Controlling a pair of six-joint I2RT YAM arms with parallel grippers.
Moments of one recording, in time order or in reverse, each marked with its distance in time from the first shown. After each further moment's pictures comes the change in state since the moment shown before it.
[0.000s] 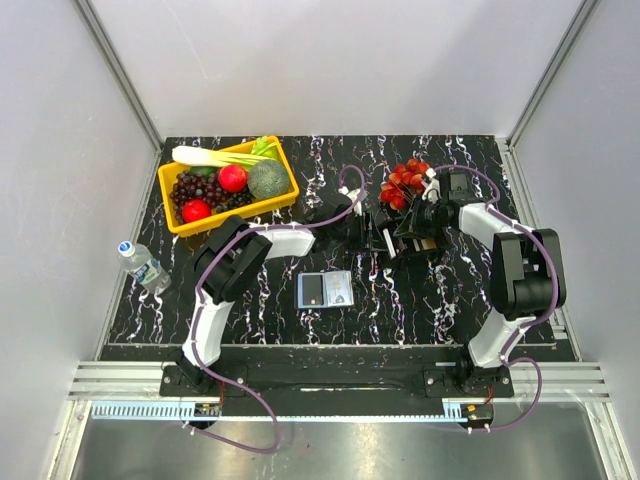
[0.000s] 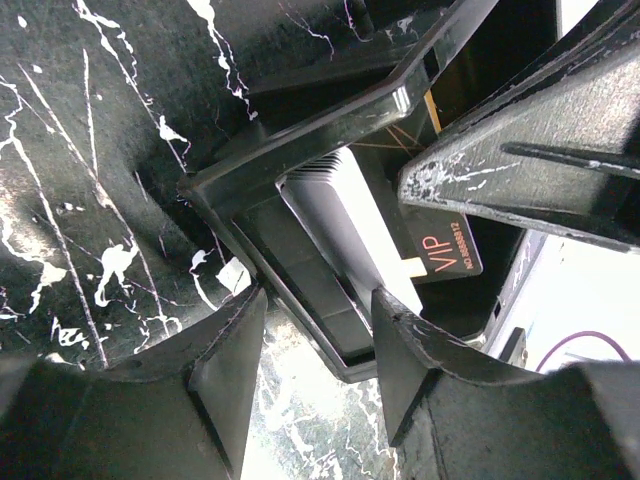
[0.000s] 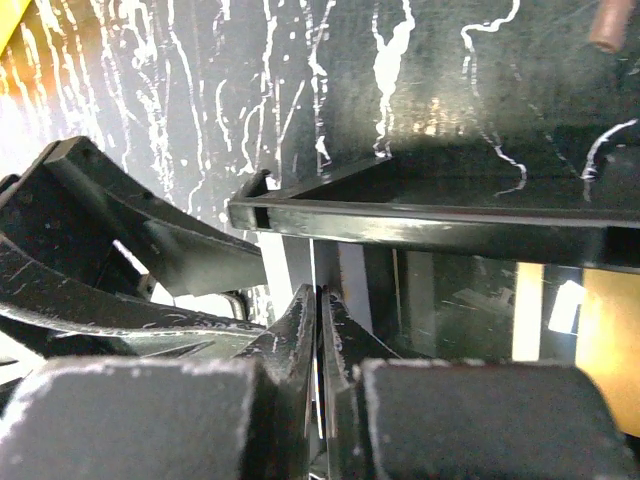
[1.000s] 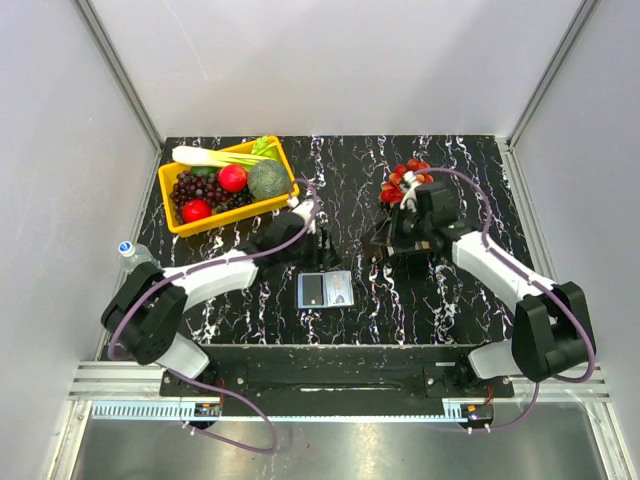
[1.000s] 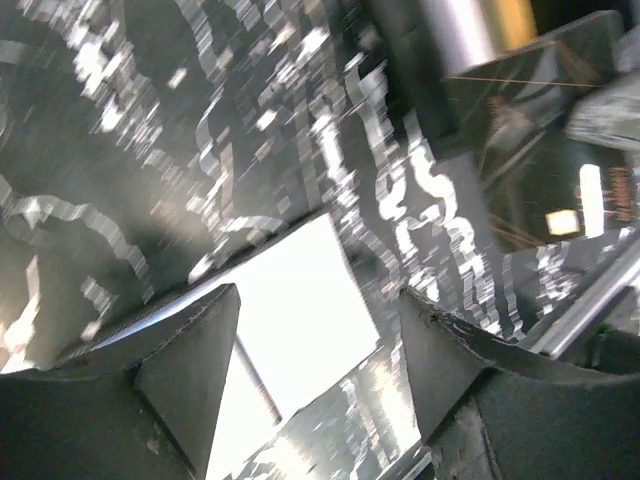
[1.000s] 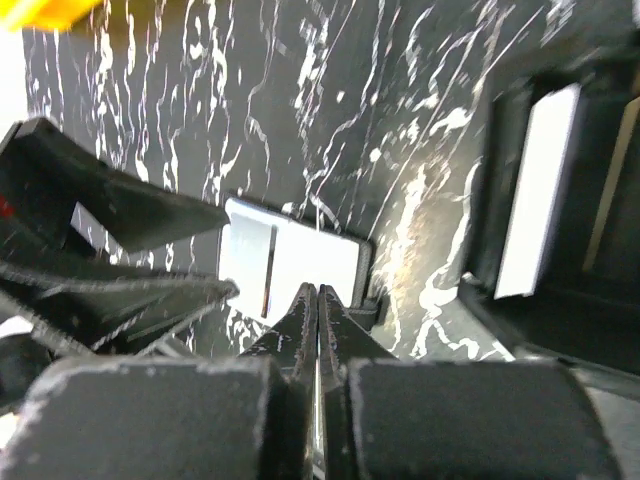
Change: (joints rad) left arm 0.032 -0.589 -0.450 -0.159 -0.244 0.189; right arm 0.223 -0.357 -0.131 0.032 0.182 0.120
